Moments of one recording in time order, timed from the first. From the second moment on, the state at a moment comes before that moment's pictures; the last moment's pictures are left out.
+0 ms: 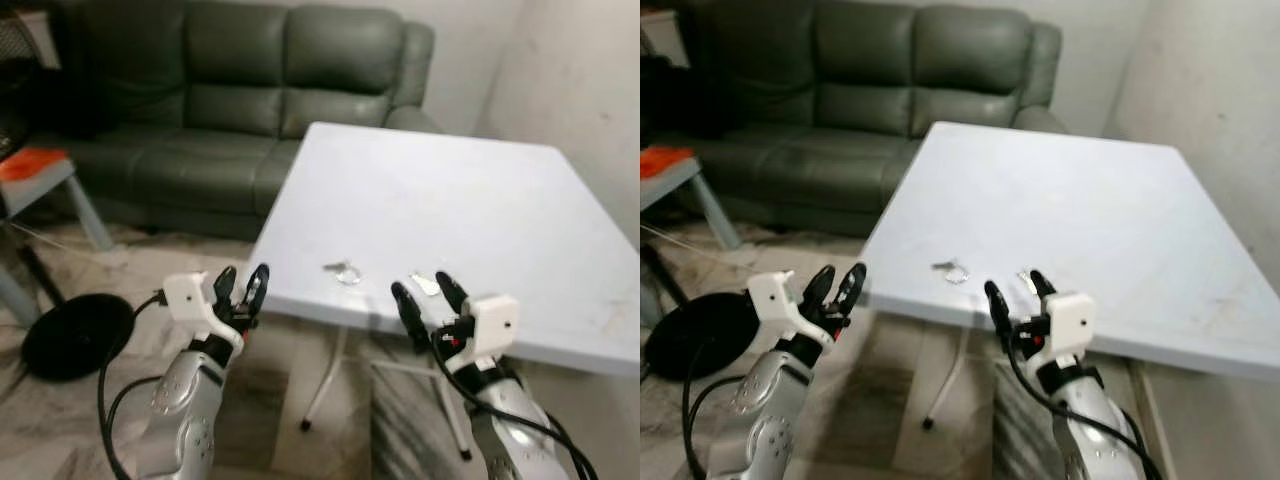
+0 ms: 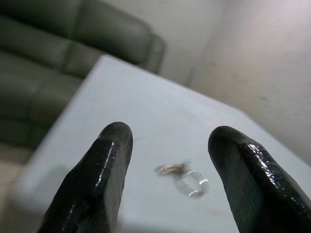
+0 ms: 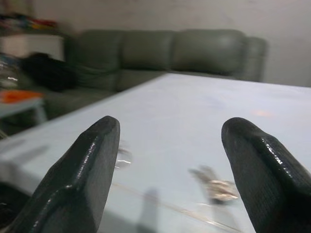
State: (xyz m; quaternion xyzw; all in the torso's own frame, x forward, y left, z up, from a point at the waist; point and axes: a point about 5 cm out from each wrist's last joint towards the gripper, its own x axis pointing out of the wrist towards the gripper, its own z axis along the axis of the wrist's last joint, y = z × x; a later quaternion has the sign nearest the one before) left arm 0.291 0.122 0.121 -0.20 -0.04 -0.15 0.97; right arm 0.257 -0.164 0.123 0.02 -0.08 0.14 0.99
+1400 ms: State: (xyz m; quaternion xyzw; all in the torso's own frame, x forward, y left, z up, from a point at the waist) left arm 0.268 0.089 0.103 -0.12 0.00 -0.27 0.96; right arm 0.280 -0.179 0.128 -0.06 -0.04 0.22 0.97
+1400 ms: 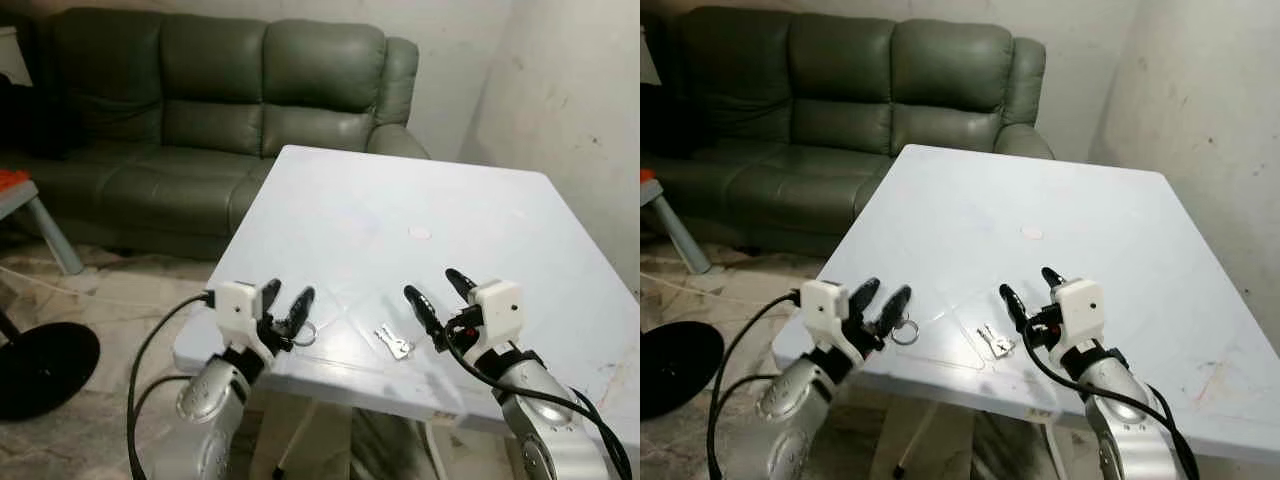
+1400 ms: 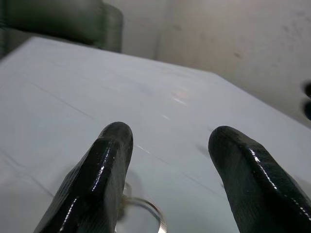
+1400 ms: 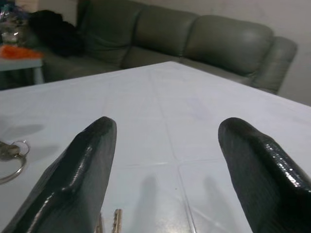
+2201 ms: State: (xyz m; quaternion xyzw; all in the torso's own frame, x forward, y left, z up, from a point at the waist) left arm 0.243 0.077 0.101 -0.11 0.01 -0.29 0.95; right arm 0.300 -0.187 0.092 -0.11 0.08 0.38 0.91
